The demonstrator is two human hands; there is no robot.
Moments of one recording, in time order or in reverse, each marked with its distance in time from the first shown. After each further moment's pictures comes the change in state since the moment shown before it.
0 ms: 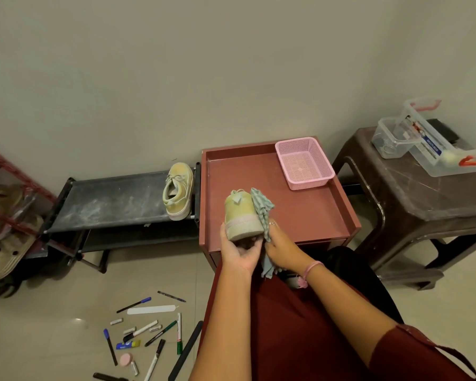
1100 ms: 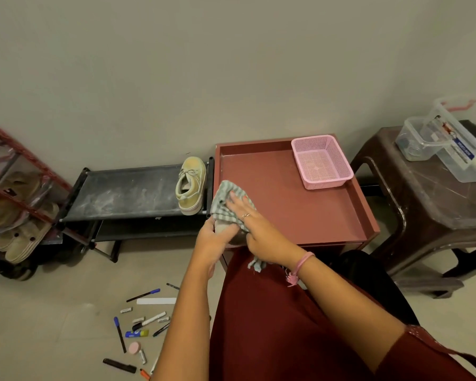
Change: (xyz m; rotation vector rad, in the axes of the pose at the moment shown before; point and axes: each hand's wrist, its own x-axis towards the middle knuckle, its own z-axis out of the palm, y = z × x) left_hand -0.010 0.088 -0.021 1.304 -0.129 0.445; right_hand 0.026 -0.069 0.022 -0.120 -0.126 -0.231
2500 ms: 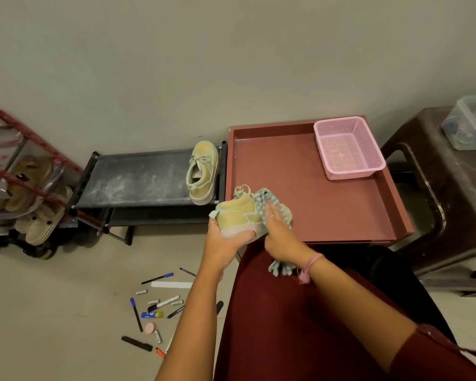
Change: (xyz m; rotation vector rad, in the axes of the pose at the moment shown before) left_hand 0.023 -0.025 -0.008 0.071 0.092 -0.003; right_hand 0.029 0.069 0.037 -0.131 -0.069 0.350
